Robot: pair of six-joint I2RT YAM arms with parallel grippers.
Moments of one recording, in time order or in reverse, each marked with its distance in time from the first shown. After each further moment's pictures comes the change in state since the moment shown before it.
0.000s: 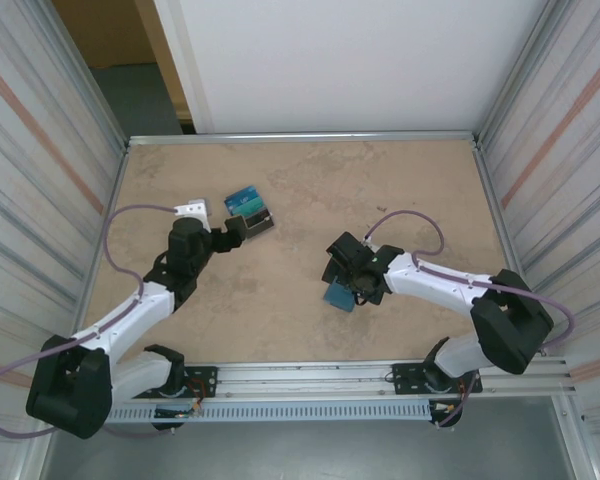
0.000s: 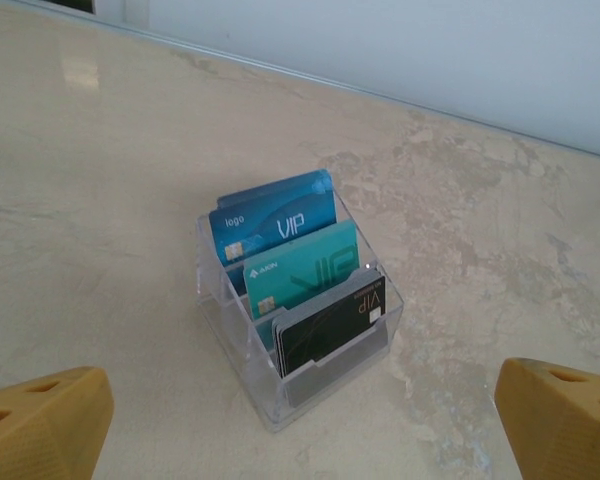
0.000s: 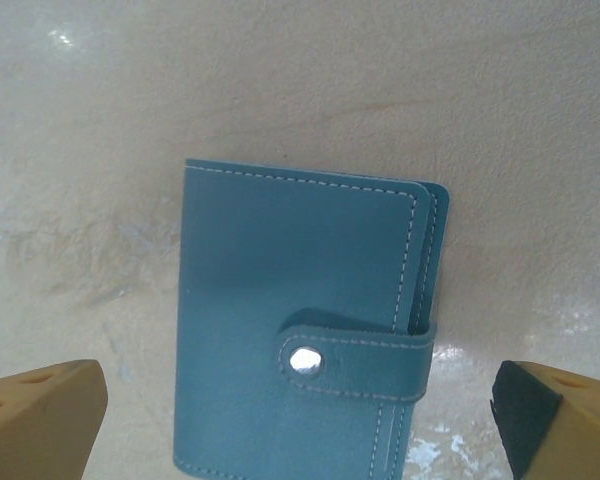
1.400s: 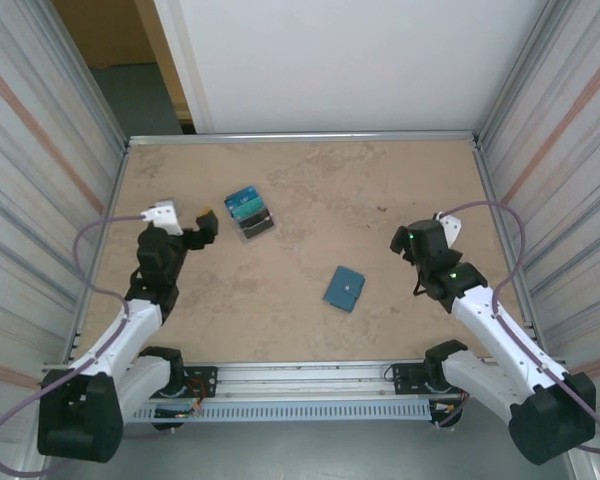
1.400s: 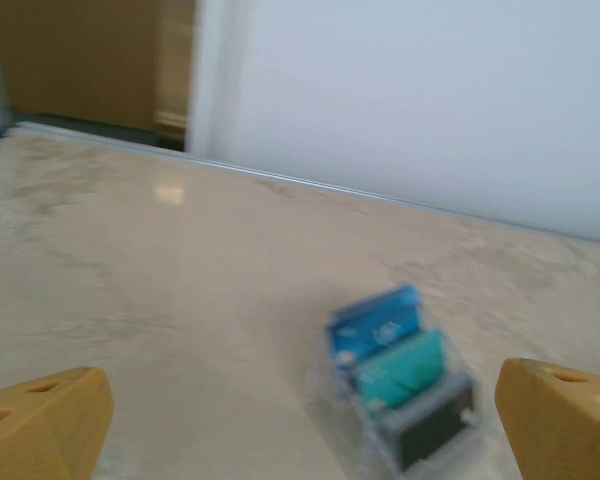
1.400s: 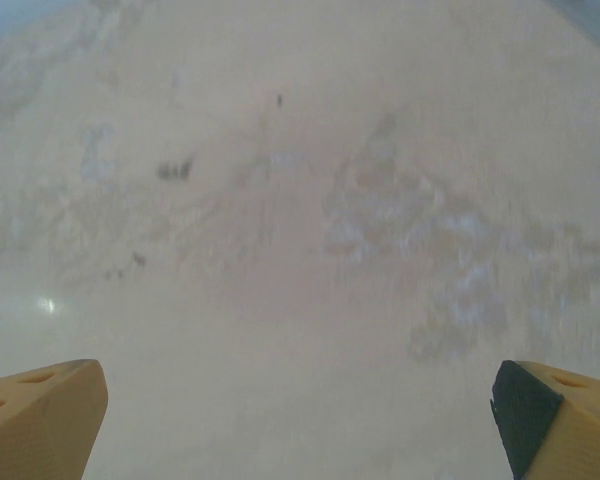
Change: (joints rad) left arm 0.174 -0.156 -0.121 0.188 0.060 0.161; right arm -0.402 -0.534 -0.165 0.055 0.319 -0.461
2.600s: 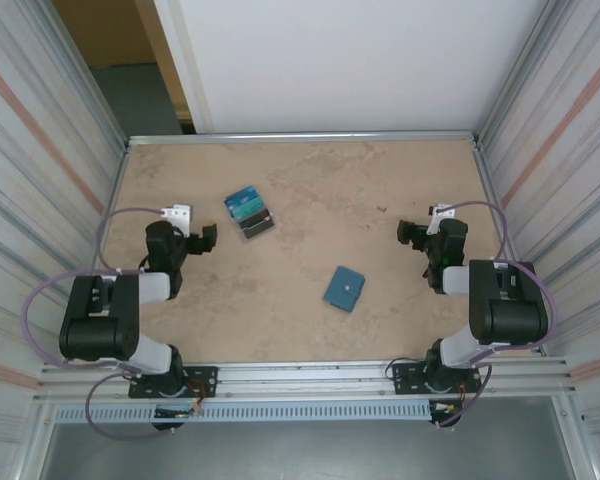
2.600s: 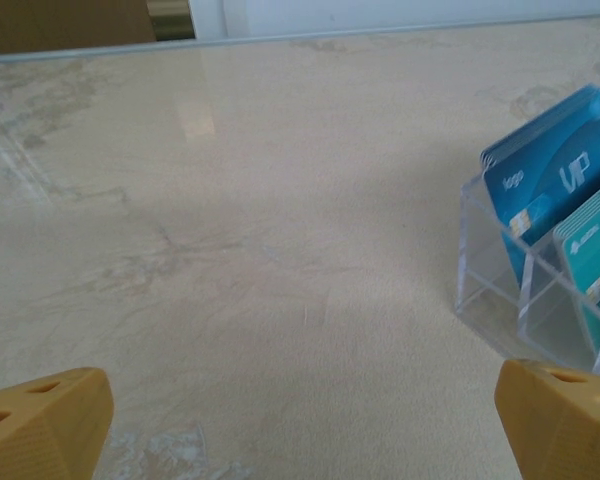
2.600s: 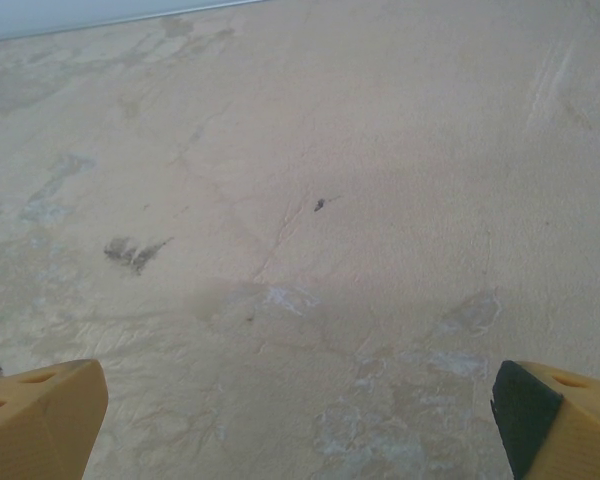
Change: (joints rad) left arm 0.190 0.516 0.007 0.312 0.140 0.314; right arm -0.460 0.637 -0.257 1.262 -0.530 -0.618
